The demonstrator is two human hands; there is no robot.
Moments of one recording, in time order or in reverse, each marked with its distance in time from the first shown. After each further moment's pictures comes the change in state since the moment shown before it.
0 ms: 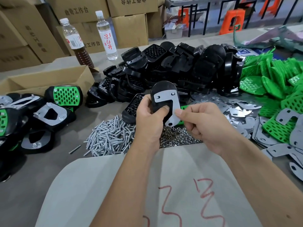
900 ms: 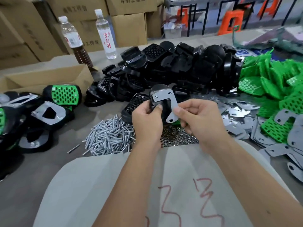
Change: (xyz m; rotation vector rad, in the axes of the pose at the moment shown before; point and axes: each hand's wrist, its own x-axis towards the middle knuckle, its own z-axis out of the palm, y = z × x) left_hand 0.002 -0.006 0.005 0.068 0.180 -0.048; right_hand 0.011 0.016 0.011 0.033 0.206 -0.201
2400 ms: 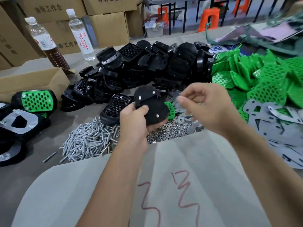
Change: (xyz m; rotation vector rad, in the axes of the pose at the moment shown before) left_hand -0.019 0.019 0.014 -0.182 -0.107 -0.242; right_hand -0.004 -0.037 -0.065 -0.576 0.011 -0.326
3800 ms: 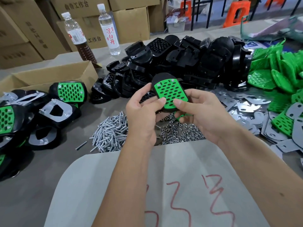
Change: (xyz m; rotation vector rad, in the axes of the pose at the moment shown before) left_hand 0.012 0.022 -0.038 -0.042 0.030 0.155; right_hand 0.011 -0.015 0.074 0.794 -0.222 0.382
